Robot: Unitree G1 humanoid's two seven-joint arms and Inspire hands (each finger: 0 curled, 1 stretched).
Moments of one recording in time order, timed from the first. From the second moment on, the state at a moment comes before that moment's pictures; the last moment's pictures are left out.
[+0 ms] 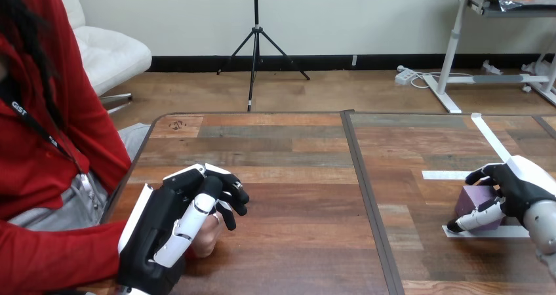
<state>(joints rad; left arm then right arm) 0.14 0.11 0.03 0.29 -0.26 -0.66 -0.47 -0.62 -0.58 0.21 1.22 -0.47 -0.14 -0.02</state>
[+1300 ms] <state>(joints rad) 0.14 0.10 0.03 0.29 -0.27 -0.66 -0.47 -0.65 -0.60 0.27 1.23 -0.52 -0.16 0.01</state>
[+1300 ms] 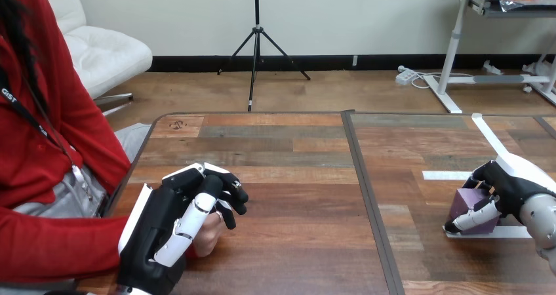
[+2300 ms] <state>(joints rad) 0.14 0.11 0.05 0.29 -0.17 -0.70 -0.42 -0.65 -0.60 0.27 1.23 -0.51 -0.20 0.01</state>
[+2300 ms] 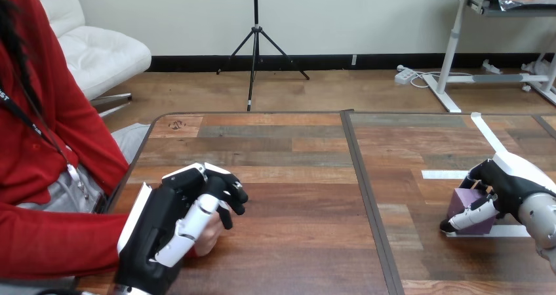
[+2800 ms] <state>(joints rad) 0.14 0.20 0.14 0.24 0.30 -0.83 -0.15 -0.64 -0.62 0.26 1.19 -0.49 -0.23 0.03</state>
